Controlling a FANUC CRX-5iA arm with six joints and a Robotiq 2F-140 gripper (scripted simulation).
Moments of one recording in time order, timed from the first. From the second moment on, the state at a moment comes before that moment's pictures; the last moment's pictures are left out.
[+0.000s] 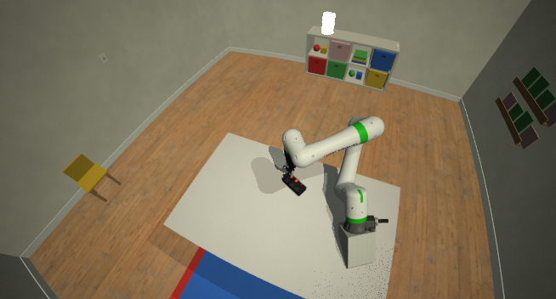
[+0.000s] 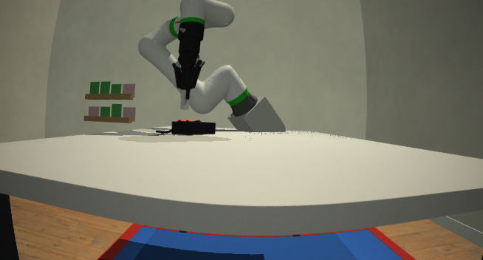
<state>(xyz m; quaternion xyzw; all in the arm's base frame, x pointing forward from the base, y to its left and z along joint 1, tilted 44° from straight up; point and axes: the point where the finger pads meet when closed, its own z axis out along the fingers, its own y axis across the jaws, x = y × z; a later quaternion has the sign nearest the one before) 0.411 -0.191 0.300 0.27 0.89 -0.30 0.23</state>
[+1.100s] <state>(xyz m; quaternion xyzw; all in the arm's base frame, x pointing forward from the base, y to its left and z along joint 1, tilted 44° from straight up) 0.400 -0.160 0.336 0.27 0.89 -0.30 0.23</state>
